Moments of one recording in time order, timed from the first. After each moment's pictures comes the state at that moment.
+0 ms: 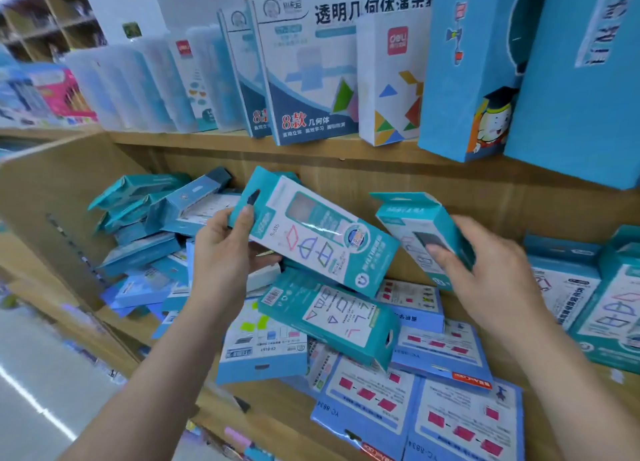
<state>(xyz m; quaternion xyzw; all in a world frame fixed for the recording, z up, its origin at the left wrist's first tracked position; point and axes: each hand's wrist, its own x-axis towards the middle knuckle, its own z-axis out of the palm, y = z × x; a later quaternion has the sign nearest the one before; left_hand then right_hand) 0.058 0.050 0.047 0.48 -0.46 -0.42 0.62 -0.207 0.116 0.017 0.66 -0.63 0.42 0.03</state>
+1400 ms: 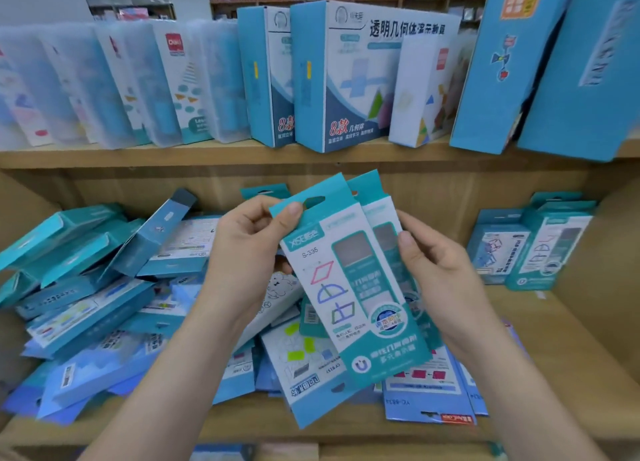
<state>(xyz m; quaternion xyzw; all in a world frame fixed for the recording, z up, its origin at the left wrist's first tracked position) 0.137 0.012 0.075 0.26 -0.61 -0.58 0.48 -0.018 0.126 0.048 0.45 -0.53 0.67 -0.25</state>
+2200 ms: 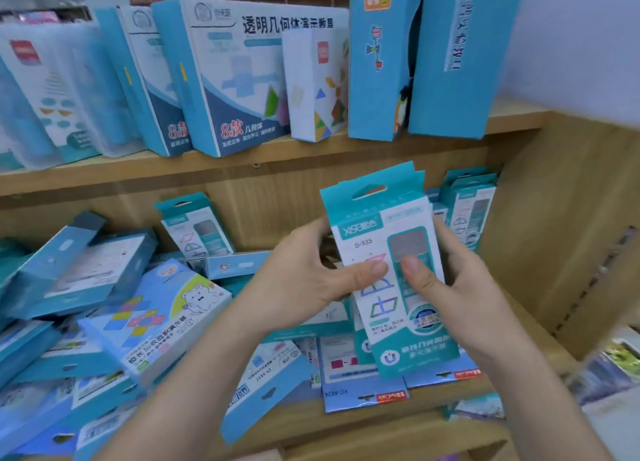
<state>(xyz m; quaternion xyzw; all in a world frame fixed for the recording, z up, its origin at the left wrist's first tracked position) 0.051 0.070 0.071 0.10 -0.83 -0.51 0.21 -0.070 0.212 0.041 0.44 -0.54 0.68 -0.22</state>
